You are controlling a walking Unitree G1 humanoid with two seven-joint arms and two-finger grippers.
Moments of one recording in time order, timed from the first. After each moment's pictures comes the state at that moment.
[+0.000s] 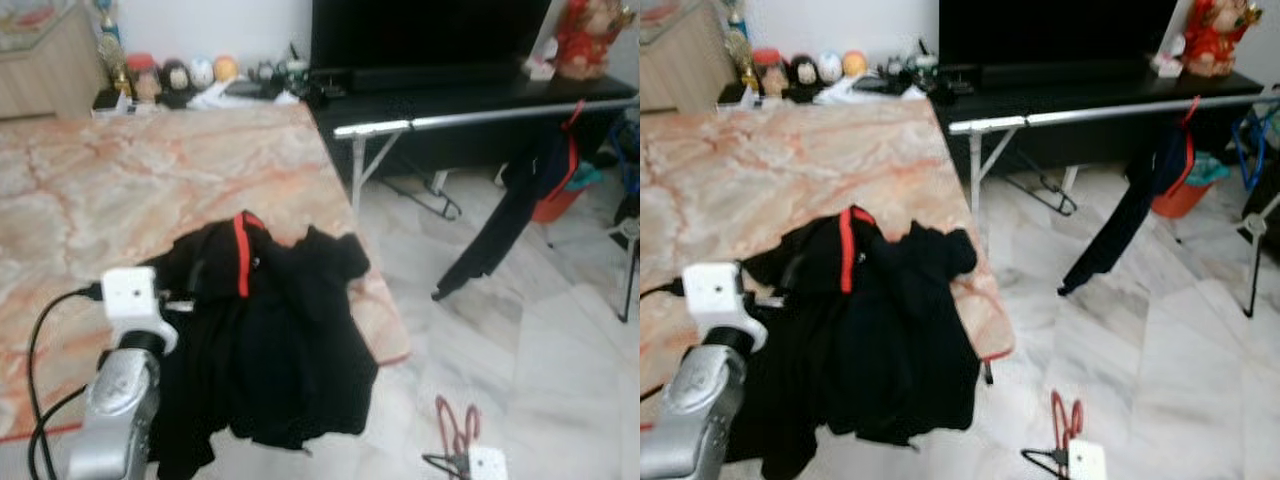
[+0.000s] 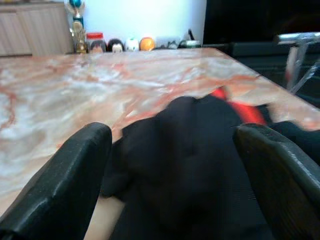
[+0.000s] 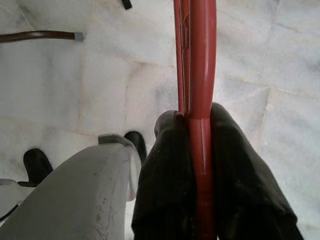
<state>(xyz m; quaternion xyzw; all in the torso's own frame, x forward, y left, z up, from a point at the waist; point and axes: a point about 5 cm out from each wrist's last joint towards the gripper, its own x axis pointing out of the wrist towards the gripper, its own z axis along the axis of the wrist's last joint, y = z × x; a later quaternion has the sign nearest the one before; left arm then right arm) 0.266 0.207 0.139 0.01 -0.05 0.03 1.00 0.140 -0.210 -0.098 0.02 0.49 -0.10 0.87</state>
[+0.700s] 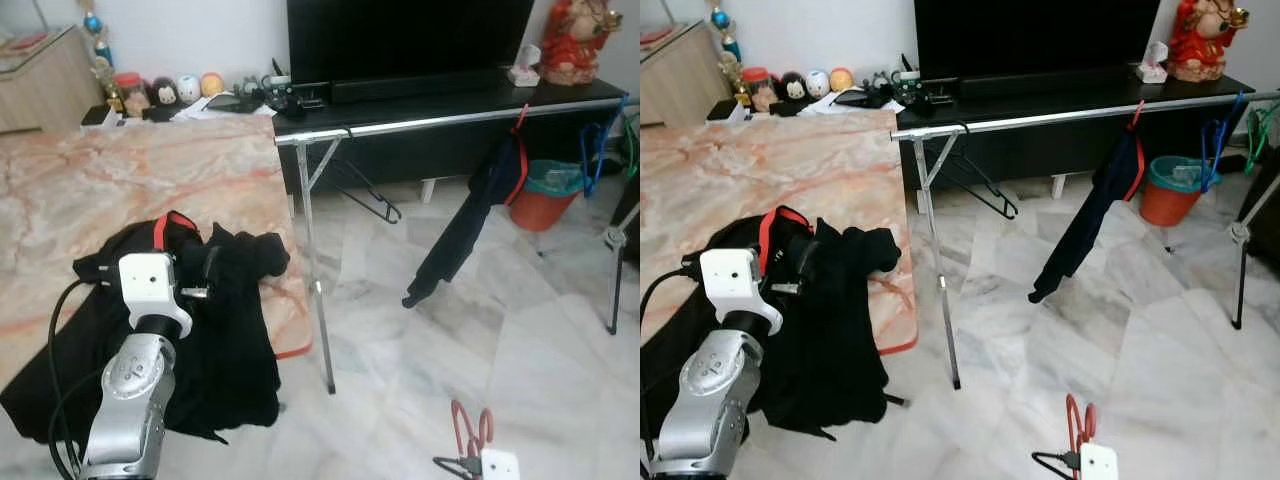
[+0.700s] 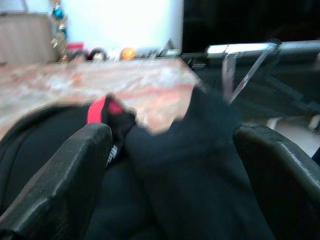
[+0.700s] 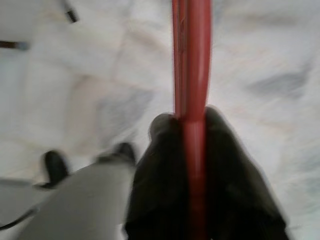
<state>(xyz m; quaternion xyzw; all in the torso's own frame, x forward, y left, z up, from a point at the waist) 0.276 0.207 0.140 0.02 -0.06 0.02 1.00 0.143 -0.206 -0.098 0.03 0.48 -0.11 0.87</state>
